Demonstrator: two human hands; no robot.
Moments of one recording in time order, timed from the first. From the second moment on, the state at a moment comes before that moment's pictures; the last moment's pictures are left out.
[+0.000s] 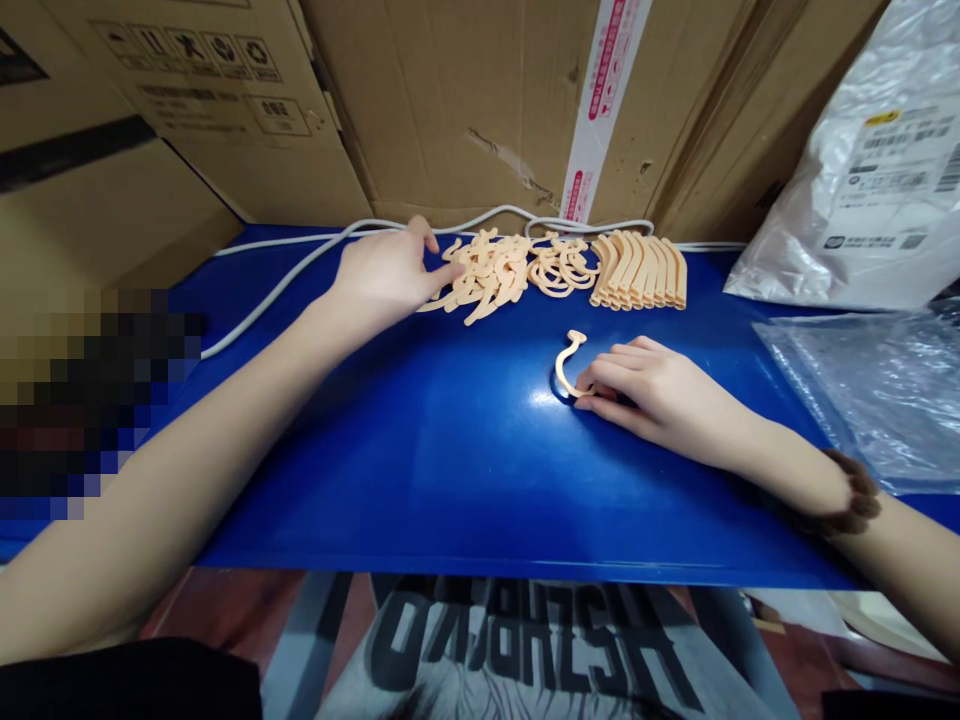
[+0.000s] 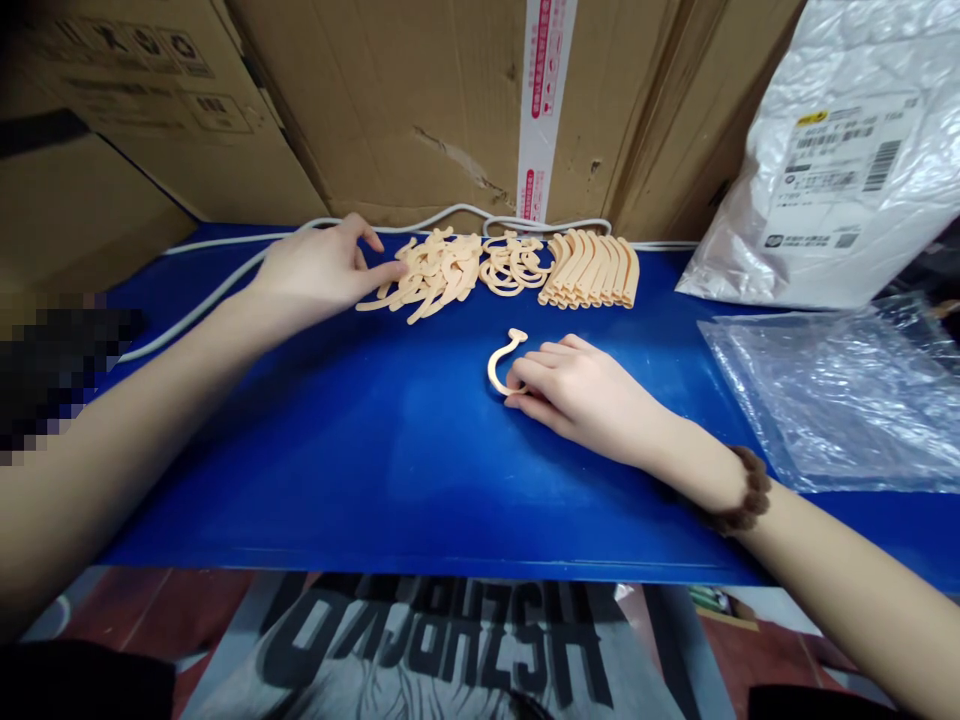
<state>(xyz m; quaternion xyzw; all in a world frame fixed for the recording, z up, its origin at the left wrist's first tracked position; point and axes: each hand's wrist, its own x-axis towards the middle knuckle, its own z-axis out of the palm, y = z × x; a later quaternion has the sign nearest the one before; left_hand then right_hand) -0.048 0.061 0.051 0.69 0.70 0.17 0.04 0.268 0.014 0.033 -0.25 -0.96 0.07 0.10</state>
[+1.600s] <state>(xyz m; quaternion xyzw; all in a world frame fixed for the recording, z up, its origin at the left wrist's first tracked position) 0.012 0.000 0.007 0.94 0.27 0.18 -0.04 0.341 0.072 0.066 -0.57 -0.80 -0.15 0.11</state>
